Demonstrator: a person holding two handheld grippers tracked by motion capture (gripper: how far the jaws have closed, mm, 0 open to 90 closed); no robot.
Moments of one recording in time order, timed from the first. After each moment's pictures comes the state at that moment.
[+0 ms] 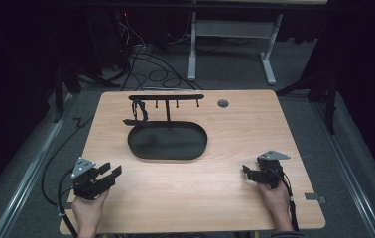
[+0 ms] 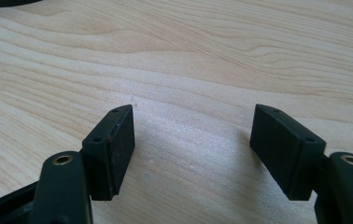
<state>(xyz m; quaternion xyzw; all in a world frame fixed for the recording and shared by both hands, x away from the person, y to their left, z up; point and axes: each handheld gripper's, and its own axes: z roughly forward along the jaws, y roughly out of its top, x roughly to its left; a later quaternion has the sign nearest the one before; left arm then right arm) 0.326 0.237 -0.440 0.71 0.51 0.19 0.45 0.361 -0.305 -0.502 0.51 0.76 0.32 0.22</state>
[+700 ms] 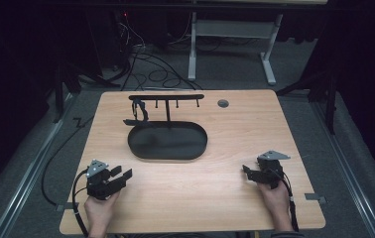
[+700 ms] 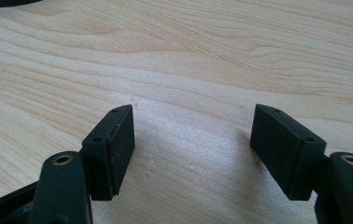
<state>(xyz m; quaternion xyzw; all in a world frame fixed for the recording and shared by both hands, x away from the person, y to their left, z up) 0.337 0.218 -0.469 0.71 0.52 0.15 0.45 0.361 -0.305 -0.502 0.51 0.76 0.32 0.22</state>
